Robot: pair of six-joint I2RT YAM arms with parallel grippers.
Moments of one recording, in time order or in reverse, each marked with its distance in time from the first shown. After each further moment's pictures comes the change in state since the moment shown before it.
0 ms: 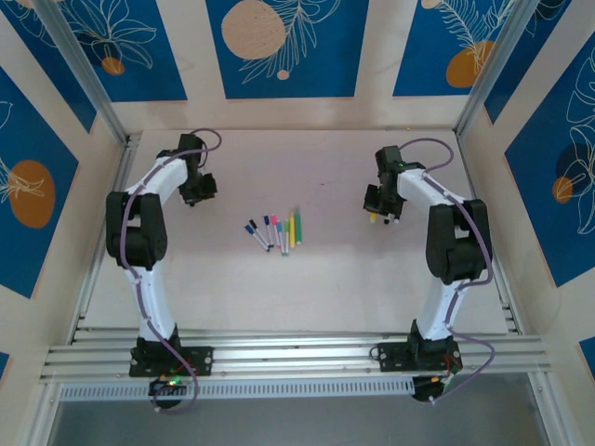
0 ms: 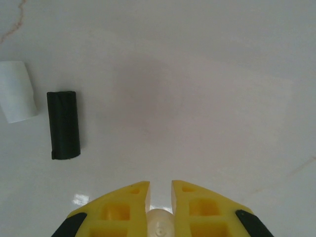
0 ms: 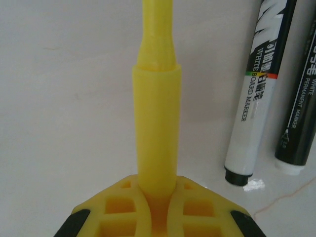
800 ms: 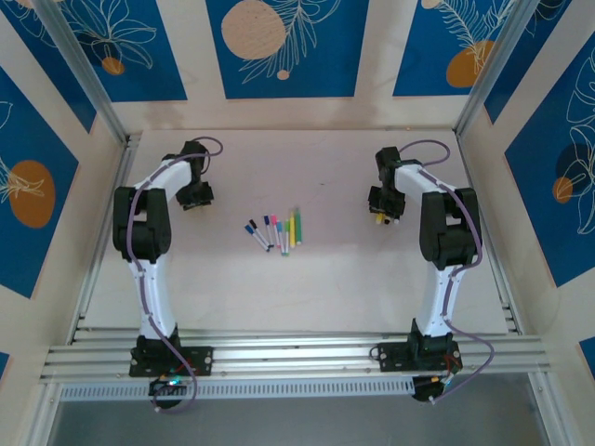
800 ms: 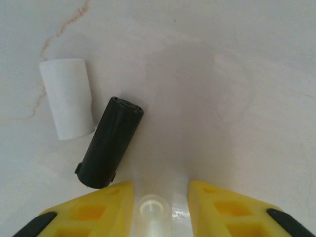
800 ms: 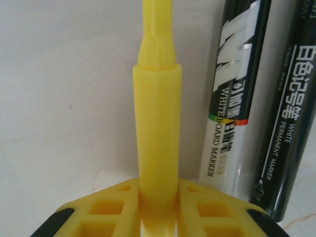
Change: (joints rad) left arm 0.005 0.085 0.021 -0.015 -0.180 -0.011; right arm -0.034 0.136 0.089 -0.041 0.069 -0.012
